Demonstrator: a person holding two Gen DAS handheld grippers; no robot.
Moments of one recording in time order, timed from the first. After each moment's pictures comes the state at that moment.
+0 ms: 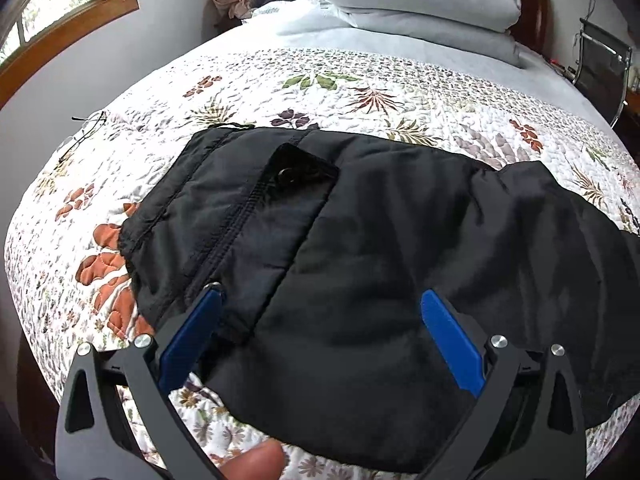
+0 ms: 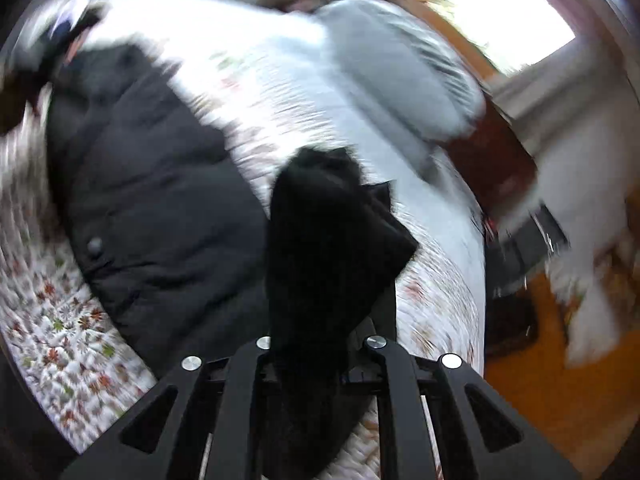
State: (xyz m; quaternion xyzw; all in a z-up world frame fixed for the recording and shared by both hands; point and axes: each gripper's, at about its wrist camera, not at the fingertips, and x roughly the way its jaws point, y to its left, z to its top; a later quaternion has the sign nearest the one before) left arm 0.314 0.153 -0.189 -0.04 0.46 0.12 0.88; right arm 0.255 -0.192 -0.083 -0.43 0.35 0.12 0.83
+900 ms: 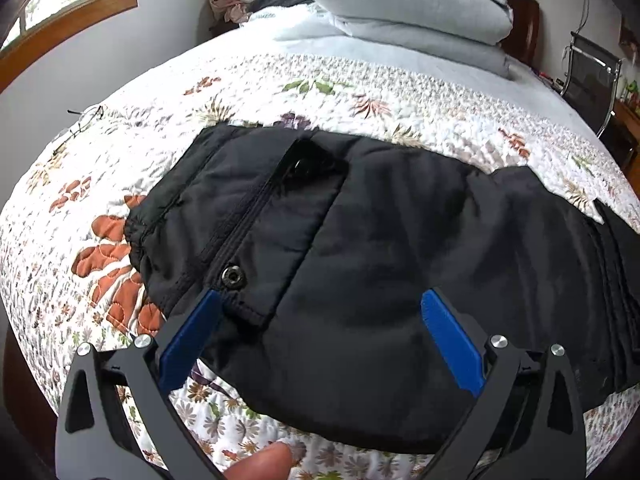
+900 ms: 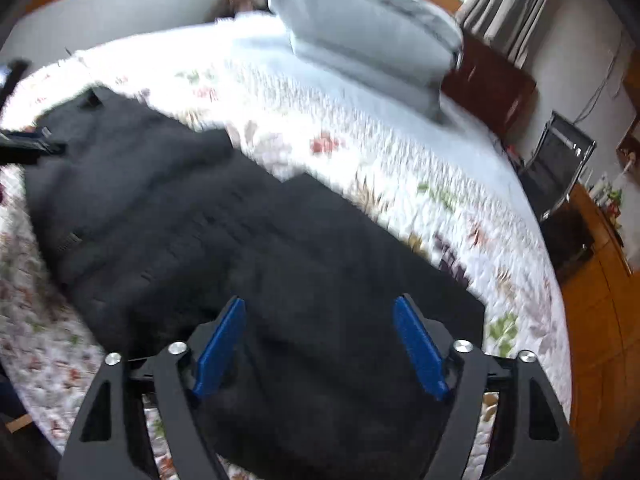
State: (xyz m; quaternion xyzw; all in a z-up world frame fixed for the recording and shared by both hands) left arm 0.299 0.167 -0.191 -0.06 0.45 0.09 0.89; right arm 0.284 -0.203 -0.133 -0.24 0.41 0.10 0.87
